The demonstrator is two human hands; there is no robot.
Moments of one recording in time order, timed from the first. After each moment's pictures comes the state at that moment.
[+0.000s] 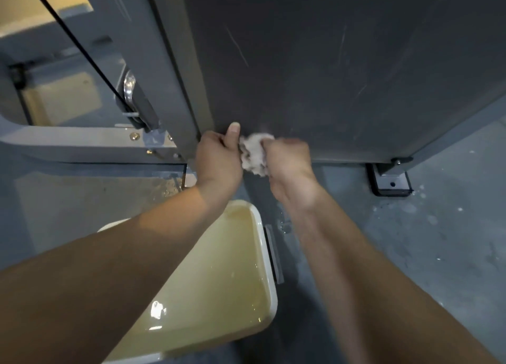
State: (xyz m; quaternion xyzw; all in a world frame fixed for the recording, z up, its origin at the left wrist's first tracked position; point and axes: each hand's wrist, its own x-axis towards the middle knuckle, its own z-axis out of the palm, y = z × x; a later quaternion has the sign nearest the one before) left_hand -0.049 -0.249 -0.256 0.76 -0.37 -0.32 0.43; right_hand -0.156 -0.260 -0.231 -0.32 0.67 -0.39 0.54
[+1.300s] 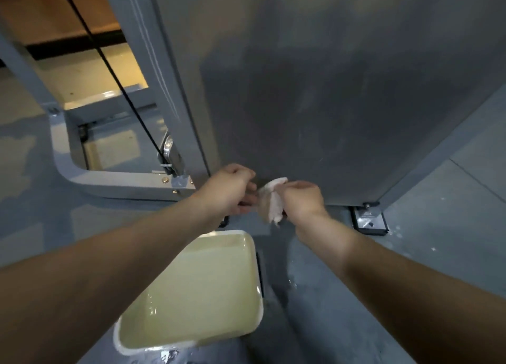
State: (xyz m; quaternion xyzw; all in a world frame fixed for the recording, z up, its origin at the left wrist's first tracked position) left_hand -0.067 -0.201 -0.108 0.68 -0.35 -0.55 0.34; right_hand -0.210 -0.222 -0.148 -0.40 0.67 -0.29 0.55
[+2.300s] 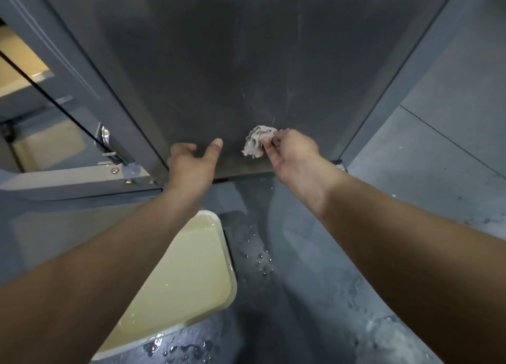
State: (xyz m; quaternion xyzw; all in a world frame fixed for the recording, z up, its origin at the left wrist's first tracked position) left_hand -0.092 -0.224 -0.172 0.76 -0.35 -0.38 0.40; right_hand -0.254 -0.266 -0.140 -0.04 0.54 -0.57 0.62
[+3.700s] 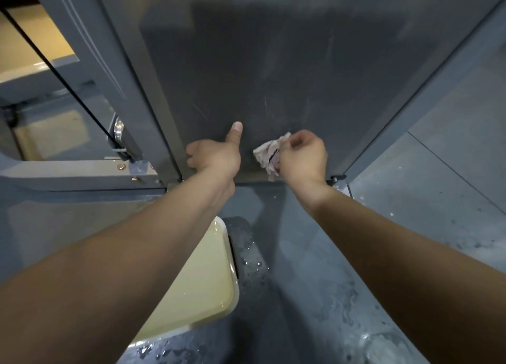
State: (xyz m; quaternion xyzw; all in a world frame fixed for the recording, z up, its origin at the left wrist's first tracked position) left_hand -0.118 -0.260 -0.148 0.78 -0.20 -0.39 0.44; right_hand -0.252 -0.255 -0.149 -0.47 0.72 -0.42 0.29
